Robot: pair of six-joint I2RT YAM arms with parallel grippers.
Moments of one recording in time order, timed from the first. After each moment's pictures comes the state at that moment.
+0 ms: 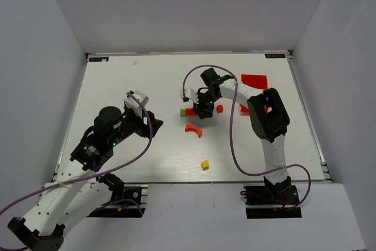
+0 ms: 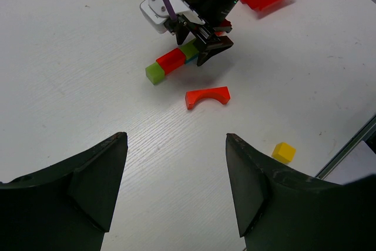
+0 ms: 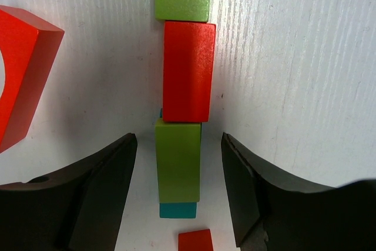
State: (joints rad) left arm -0.56 0.67 0.79 -0.42 0.13 -0.07; right arm 0.56 2.12 1.56 -0.67 -0.50 -1.05
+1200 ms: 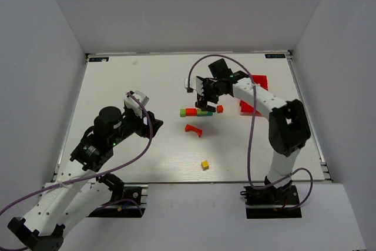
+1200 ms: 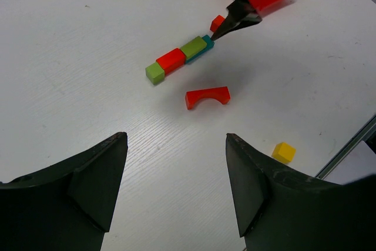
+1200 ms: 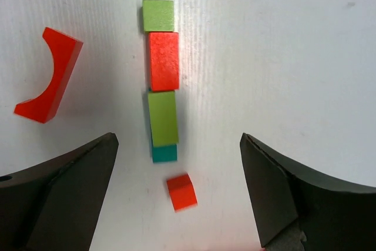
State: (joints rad) left arm -0.56 0.67 0.79 -0.42 0.13 -0.07; right arm 0.55 1.89 1.49 -0.63 -0.47 -1.01
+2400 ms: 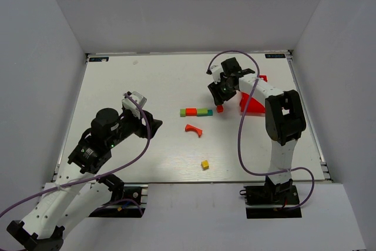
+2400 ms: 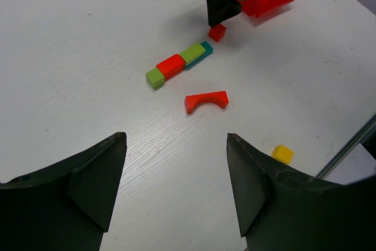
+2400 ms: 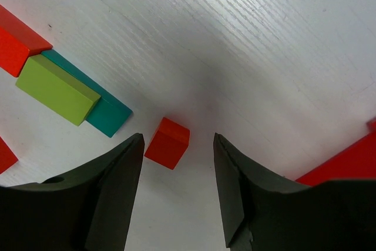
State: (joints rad) left arm -0.56 0.64 0.79 -0.42 0.13 -0.07; right arm 0.39 1.99 1.50 -0.60 -0.23 -0.31
